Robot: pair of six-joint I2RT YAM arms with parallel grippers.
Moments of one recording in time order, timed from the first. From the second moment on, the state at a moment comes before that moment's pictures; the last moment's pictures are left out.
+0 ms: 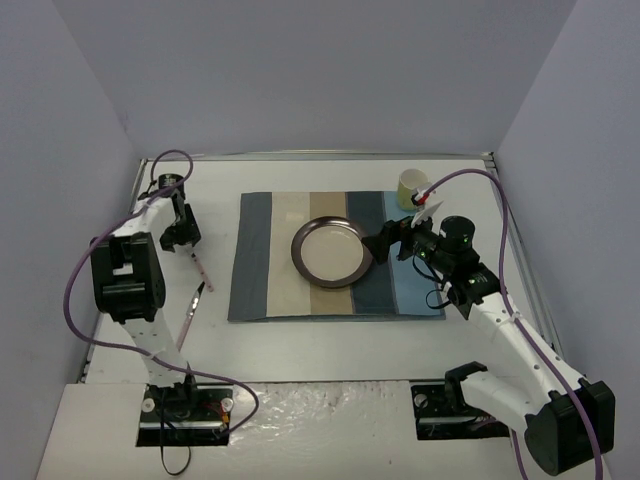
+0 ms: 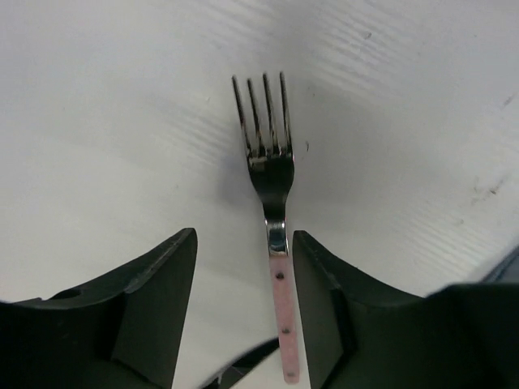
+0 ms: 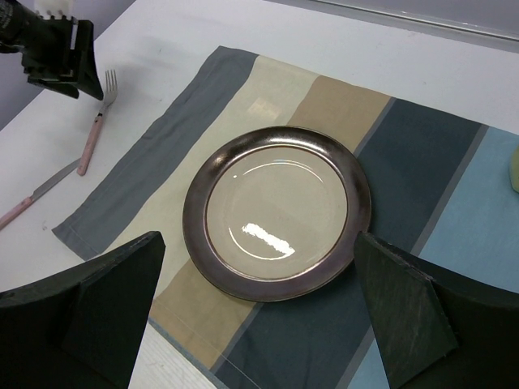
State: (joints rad) left arm 0.10 1.92 1.42 -0.68 -0.19 -0.29; right arm 0.33 0.99 0.70 0.06 -0.36 0.16
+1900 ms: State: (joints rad) left arm -0.49 1.86 1.43 -0.75 -0.25 -0.49; right arm 0.33 0.84 0.69 -0.08 -0.29 0.16
